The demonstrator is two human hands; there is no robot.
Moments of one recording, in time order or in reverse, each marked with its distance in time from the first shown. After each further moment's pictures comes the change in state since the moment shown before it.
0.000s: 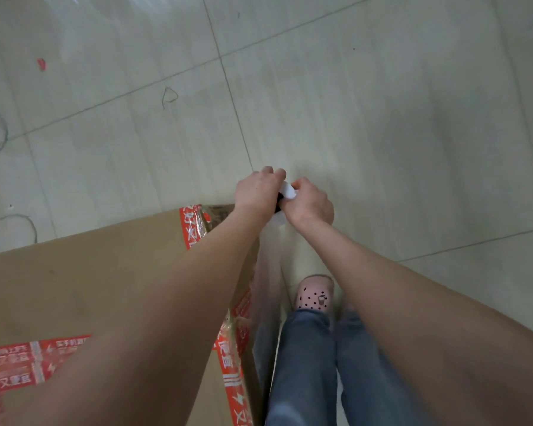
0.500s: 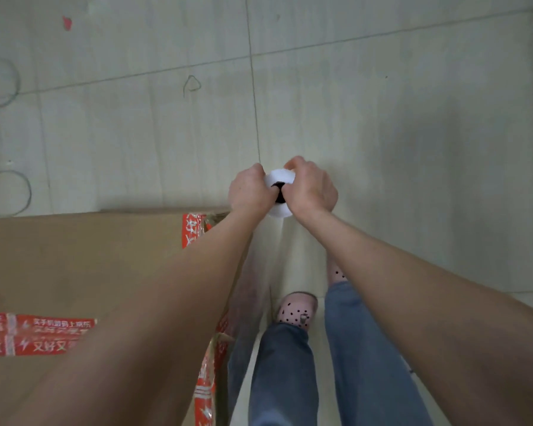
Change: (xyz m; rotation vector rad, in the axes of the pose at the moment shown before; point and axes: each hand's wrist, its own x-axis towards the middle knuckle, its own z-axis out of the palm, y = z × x) left_hand 0.029 -0.023 -0.011 -0.580 0.091 -0.512; right_hand 0.044 -0.052 -0.022 -0.271 0.084 -0.293
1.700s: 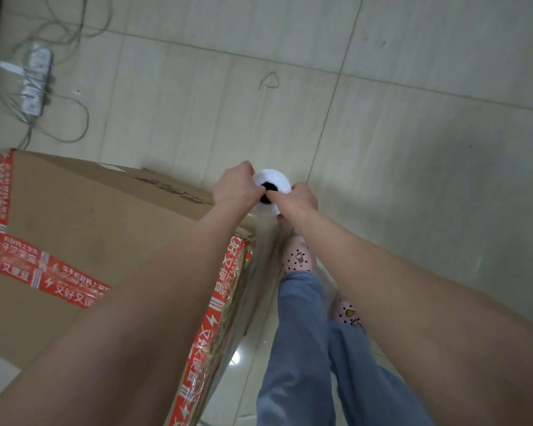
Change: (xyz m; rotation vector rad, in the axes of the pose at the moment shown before) left_hand 0.050 -0.076 -0.078 -0.023 0.016 -0.336; right_hand 0.040 -0.107 0.045 0.327 -0.519 0.160
